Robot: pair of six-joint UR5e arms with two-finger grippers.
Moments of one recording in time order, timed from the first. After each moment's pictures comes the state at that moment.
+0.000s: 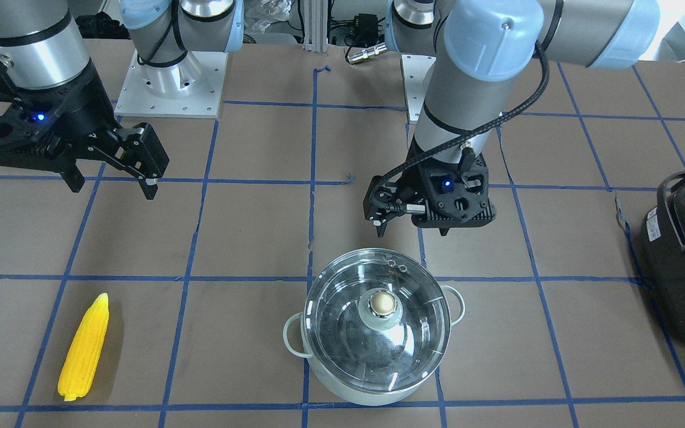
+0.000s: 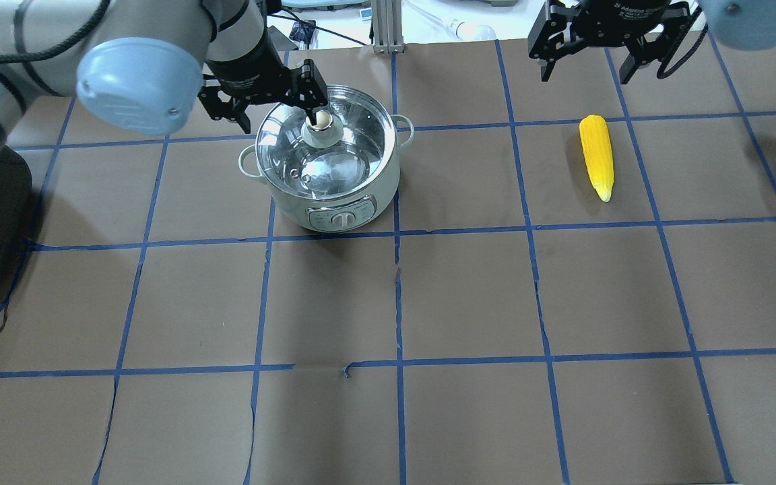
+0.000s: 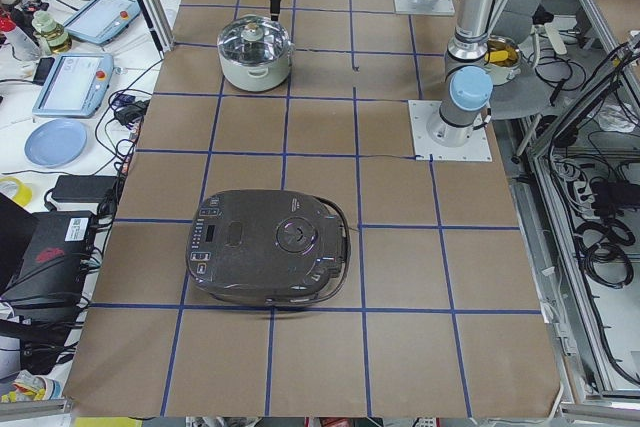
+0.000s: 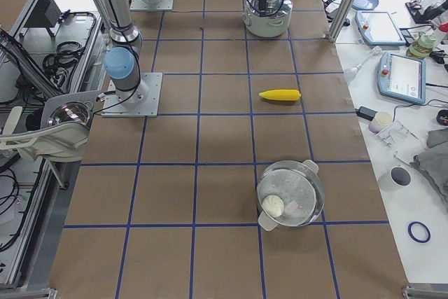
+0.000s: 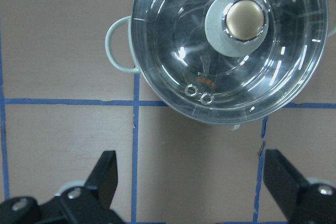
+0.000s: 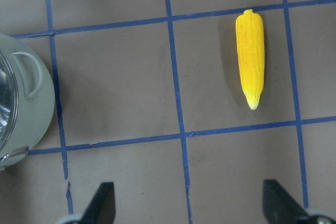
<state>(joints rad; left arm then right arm) -1.74 -1.83 -1.46 -1.28 1.55 -0.24 1.58 -1.46 1.40 -1.67 -1.58 0.11</state>
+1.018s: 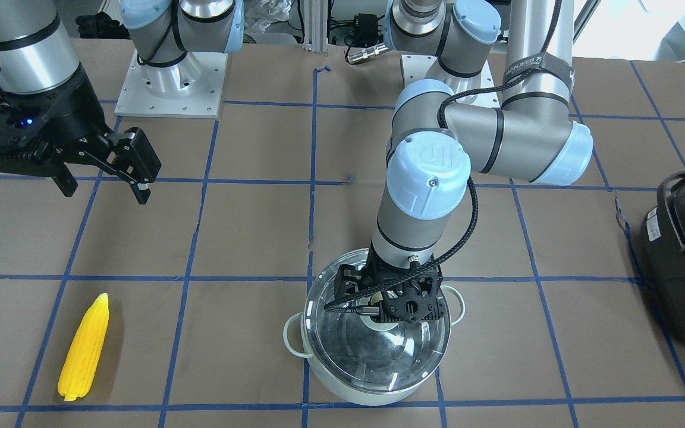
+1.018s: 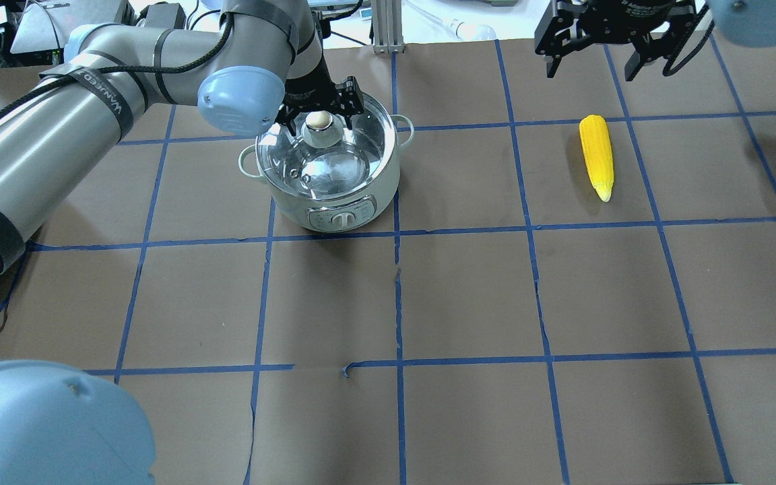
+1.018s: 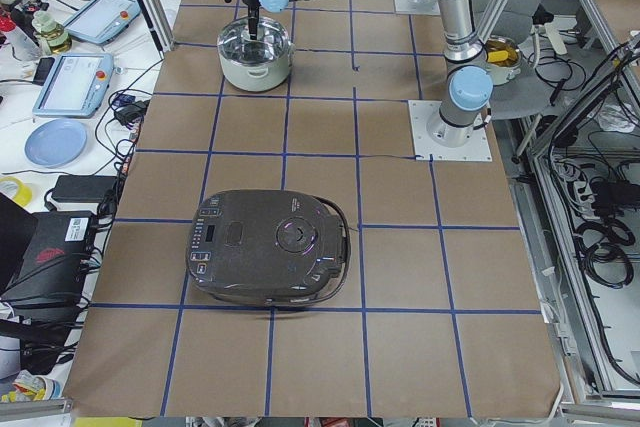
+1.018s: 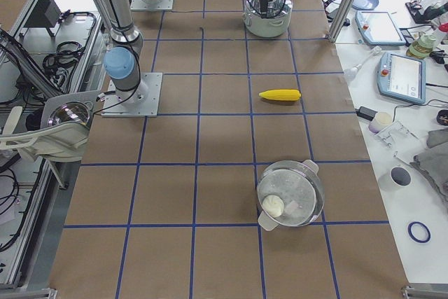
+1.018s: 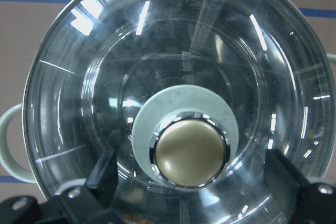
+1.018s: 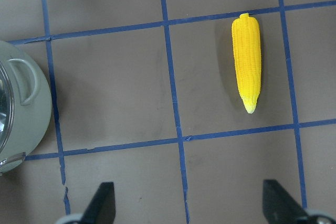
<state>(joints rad) -1.76 -2.05 -1.40 -1.14 1.57 -0.26 1.57 -1.45 1.40 -1.68 -1.57 0.11</state>
